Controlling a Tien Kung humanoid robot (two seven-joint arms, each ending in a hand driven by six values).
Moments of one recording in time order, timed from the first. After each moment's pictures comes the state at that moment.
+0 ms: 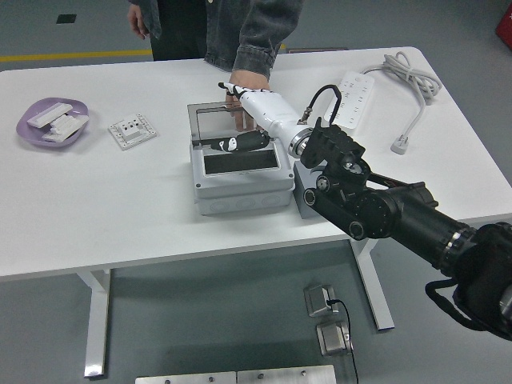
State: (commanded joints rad) left arm -0.05 0.08 -1.62 -0.18 1.08 0.06 -0.06; right arm 0.94 0.00 0.49 0.72 -1.72 -0.27 0.06
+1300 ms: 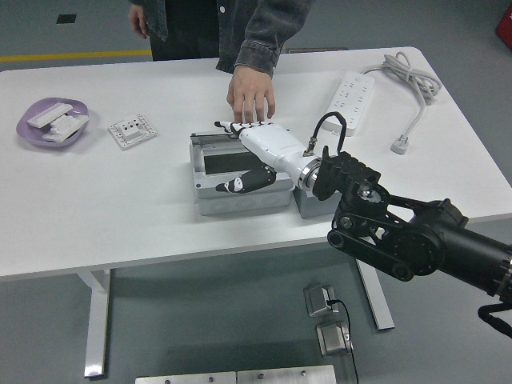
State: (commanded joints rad) left arm -0.02 0.08 -1.60 -0.18 1.02 0.07 -0.07; right arm 0.82 -0.23 0.41 1.18 -1.76 -0.20 -0.14
